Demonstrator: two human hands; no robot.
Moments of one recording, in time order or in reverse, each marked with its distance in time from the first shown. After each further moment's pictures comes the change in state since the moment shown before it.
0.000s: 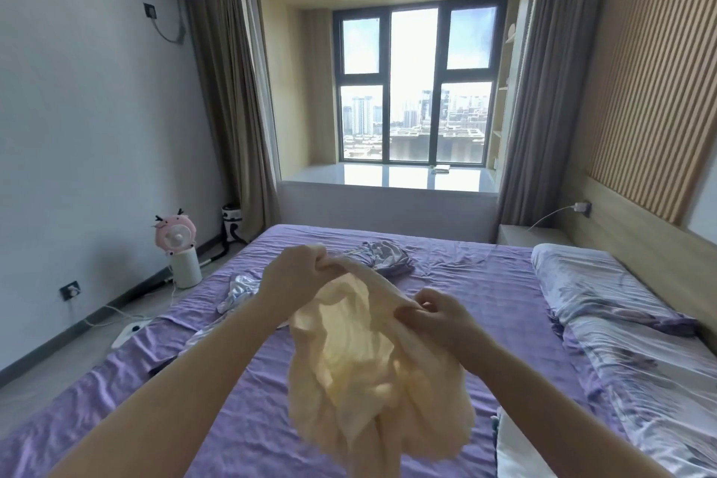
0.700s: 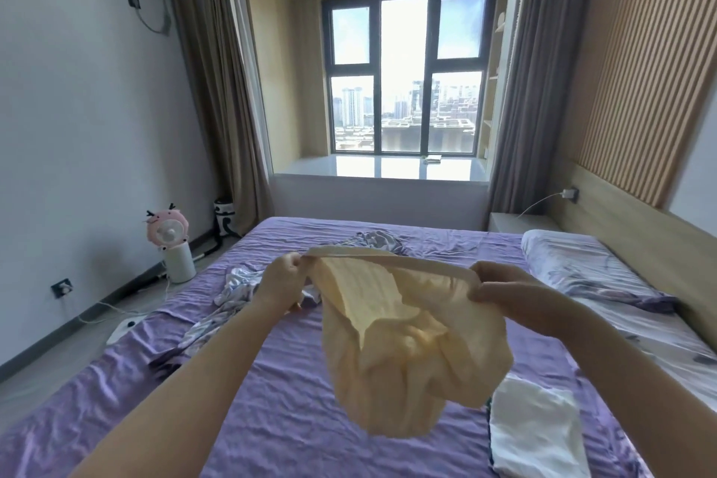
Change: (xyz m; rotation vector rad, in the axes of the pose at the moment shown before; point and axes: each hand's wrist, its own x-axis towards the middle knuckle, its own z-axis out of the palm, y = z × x) left_hand -0.024 -0.022 0.012 -0.409 -0.047 -0.372; right_hand -0.020 0.009 -0.093 0.272 -0.295 0.003
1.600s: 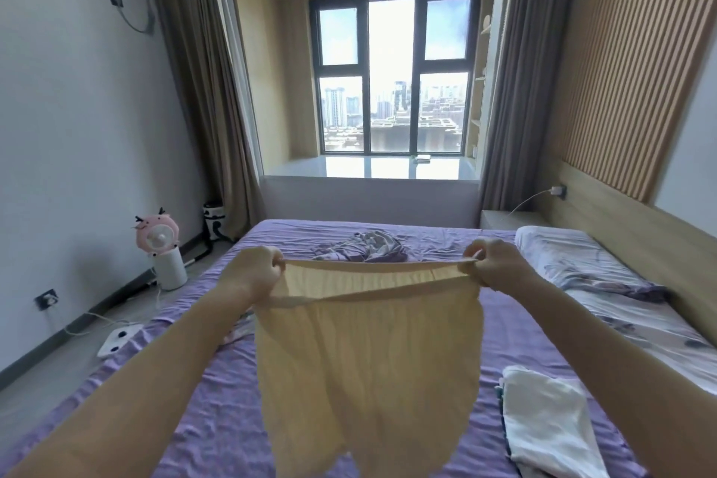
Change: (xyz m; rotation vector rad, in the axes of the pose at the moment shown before) left_hand 0.032 -0.033 -0.092 0.607 -0.062 0.139; right_hand 0.049 -0.031 0.058 -0.723 0.552 0.111
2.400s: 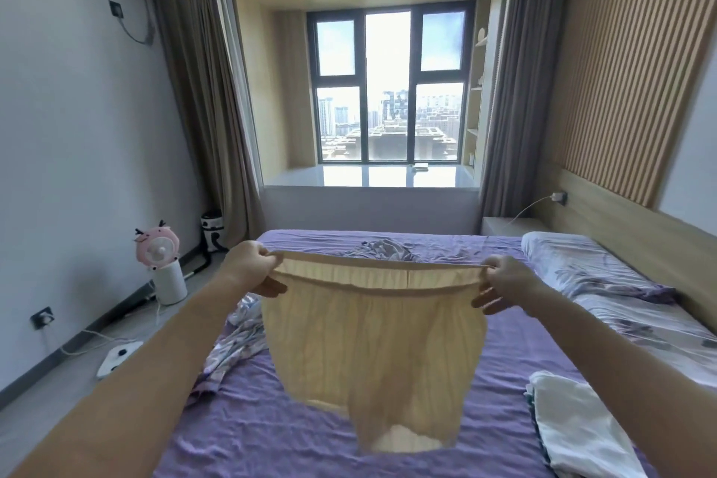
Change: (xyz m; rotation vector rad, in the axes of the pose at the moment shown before) left_hand 0.023 -0.086 -0.049 -0.720 -0.114 -0.215; right_hand -0.010 -0.058 0.059 0.276 -0.111 0.241
